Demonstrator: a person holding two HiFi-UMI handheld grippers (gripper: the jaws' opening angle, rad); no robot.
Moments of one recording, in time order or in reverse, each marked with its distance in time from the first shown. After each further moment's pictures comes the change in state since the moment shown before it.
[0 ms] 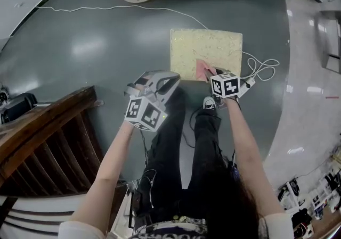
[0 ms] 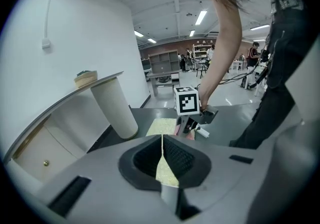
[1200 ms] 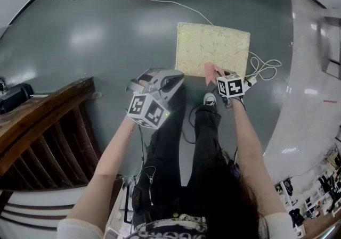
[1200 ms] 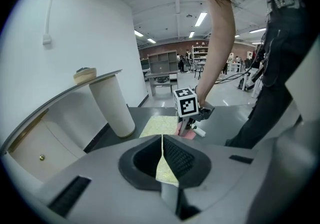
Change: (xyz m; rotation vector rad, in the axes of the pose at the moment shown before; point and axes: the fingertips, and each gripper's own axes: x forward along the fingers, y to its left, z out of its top) left arm -0.011 -0.011 -0.022 -0.014 -0.005 -0.029; right arm 0.011 -0.023 -0.047 -0.055 0.150 -0.116
